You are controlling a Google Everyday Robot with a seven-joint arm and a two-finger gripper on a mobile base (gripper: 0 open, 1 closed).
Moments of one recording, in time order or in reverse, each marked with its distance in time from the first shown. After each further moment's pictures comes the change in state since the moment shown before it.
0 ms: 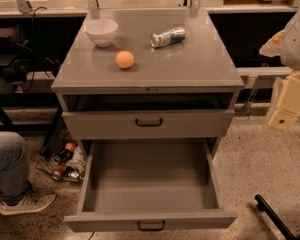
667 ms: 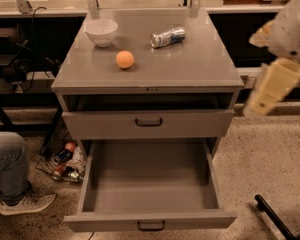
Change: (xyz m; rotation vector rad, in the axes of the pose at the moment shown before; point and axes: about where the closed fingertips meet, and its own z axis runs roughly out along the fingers) arm -0.022 -0.024 0.007 0.028 -0.096 0.026
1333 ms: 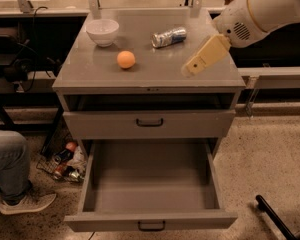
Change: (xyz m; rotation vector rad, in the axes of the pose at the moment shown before) arm -0.097 -0.086 0.056 0.068 -0.399 0.225
